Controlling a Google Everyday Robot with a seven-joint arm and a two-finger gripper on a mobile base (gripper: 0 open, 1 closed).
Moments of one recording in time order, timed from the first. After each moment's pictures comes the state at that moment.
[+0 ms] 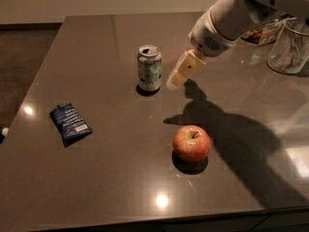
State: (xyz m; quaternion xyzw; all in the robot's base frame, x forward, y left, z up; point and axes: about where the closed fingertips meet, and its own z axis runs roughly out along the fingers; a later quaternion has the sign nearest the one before) arm 0.585 -0.087 0.935 -0.54 0.78 0.08 0.31
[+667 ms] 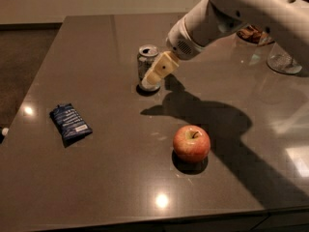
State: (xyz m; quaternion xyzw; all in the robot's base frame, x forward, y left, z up) arm 0.614 -0.029 0.914 -0.53 0.77 0.14 0.33
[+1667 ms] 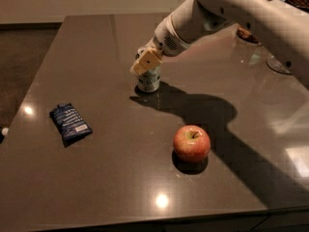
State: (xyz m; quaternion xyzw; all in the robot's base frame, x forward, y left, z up) arm 0.628 0.009 0.914 -0.53 0.76 0.19 0.33
